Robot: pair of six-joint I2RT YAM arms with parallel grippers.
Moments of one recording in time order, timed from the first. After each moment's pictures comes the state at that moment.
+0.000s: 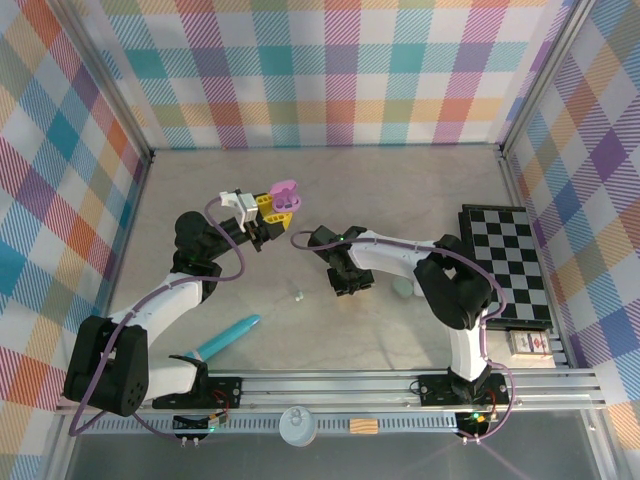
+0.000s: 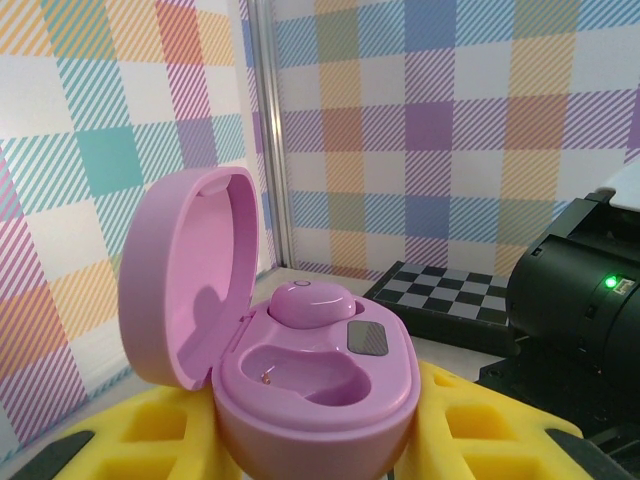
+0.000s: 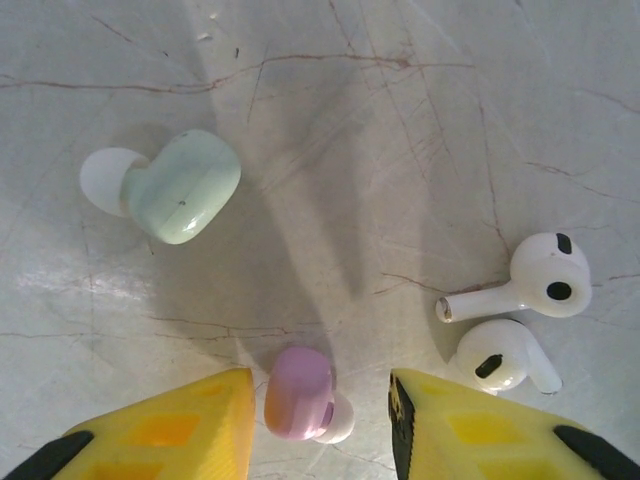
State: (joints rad) left arm -0.25 1.26 0.61 0.85 0.83 -0.05; right arm 0.85 1.94 1.32 -0.91 0.17 0.58
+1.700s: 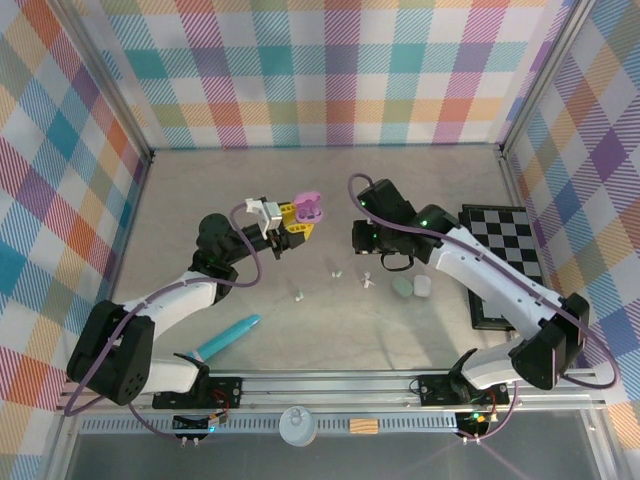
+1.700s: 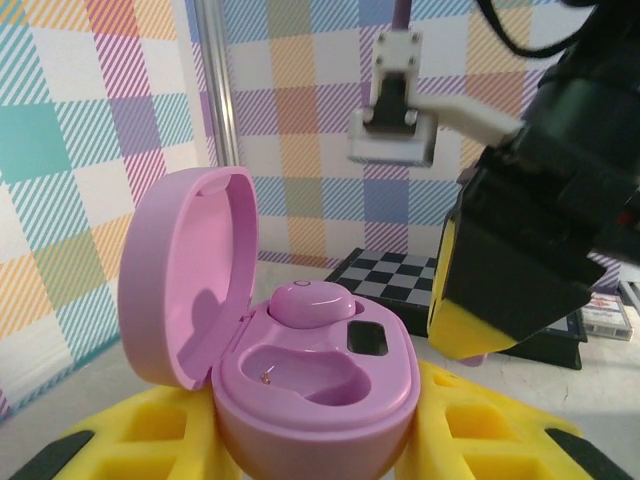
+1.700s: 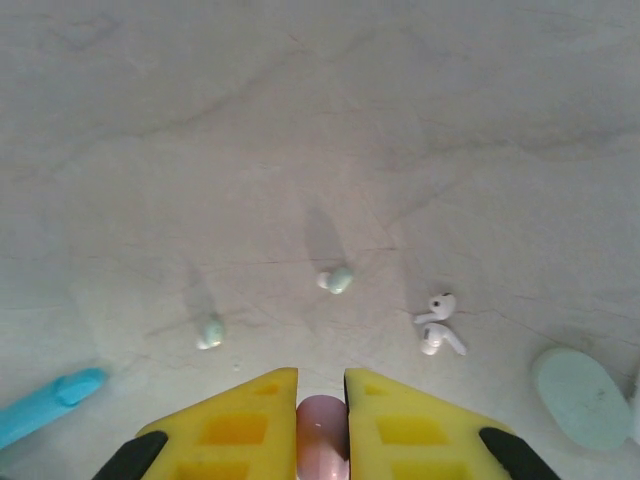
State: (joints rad) left arm -0.41 1.33 0.62 0.86 0.75 -0.01; right arm 0.75 1.39 1.37 -0.91 0.08 0.59
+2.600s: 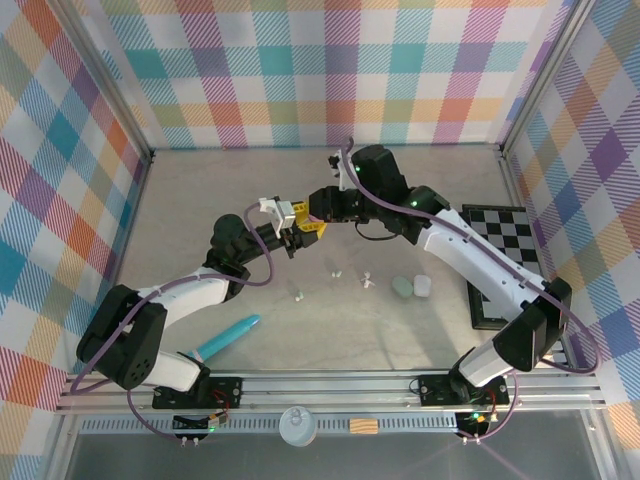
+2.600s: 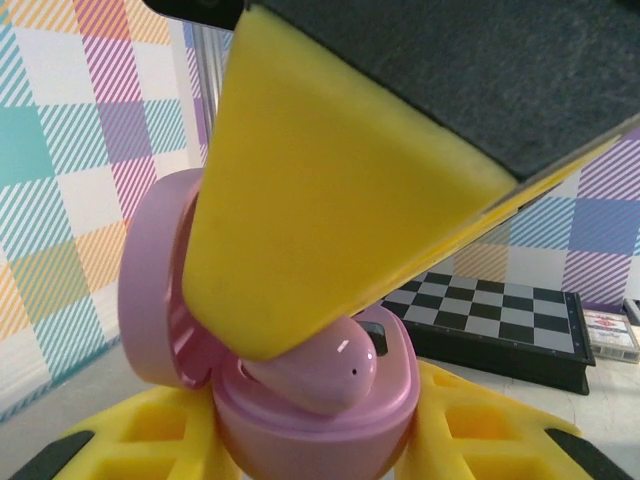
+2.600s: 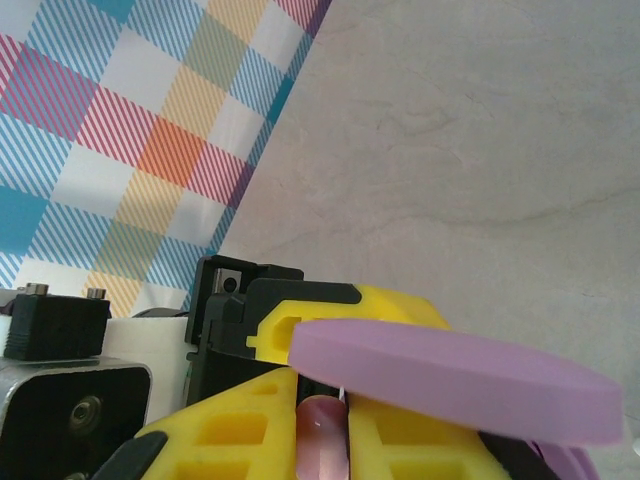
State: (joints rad) left arm -0.49 1.41 0.65 0.94 0.67 -0.03; right arm 0.73 1.52 1.54 -0.57 -0.35 0.61
